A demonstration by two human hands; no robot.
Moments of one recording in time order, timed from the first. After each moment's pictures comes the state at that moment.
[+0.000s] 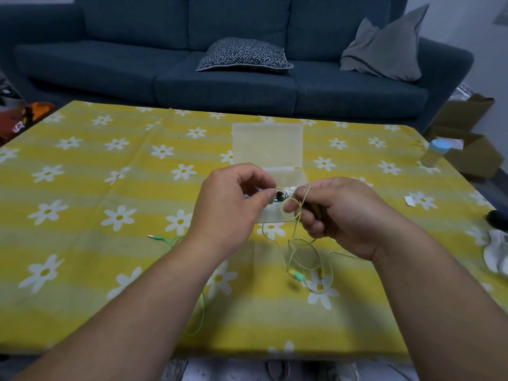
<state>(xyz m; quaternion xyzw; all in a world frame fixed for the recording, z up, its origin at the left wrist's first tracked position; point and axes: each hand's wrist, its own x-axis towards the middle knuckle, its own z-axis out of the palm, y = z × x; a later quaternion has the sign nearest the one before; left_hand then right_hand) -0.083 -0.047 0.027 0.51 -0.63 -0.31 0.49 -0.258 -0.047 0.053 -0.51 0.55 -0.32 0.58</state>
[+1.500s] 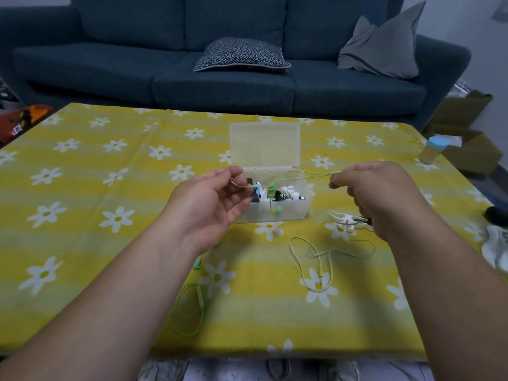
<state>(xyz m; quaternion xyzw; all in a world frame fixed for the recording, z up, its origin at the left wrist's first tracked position) -0.068 -0.059 0.031 0.45 -0.23 -0.67 0.55 -0.289 -0.059 0.060 -0.46 0.70 -0.42 0.36</state>
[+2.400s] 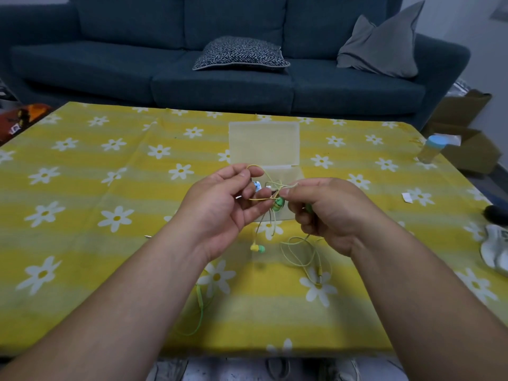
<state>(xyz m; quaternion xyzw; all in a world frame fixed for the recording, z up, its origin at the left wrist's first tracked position) -0.084 -0.050 0.034 0.37 -0.30 -0.70 0.54 -0.244 -0.053 0.044 -0.43 0.59 -0.37 0.57</state>
